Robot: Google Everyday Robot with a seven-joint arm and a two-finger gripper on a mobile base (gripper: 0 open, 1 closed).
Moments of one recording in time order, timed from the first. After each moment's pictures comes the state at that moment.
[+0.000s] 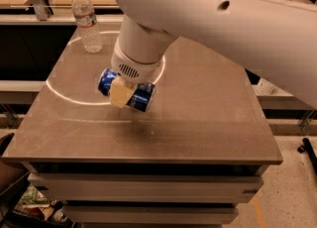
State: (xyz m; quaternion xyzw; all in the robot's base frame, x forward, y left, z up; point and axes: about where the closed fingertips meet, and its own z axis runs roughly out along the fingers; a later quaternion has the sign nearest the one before) arm 0.492 0.070 0.894 -0.57 0.79 0.06 0.21
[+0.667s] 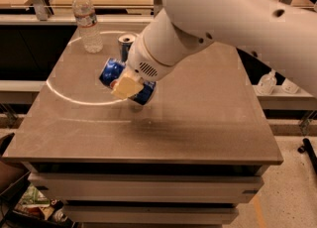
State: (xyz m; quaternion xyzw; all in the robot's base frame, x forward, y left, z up) arm 0.506 0.068 0.907 -0.58 0.74 0.13 0.31
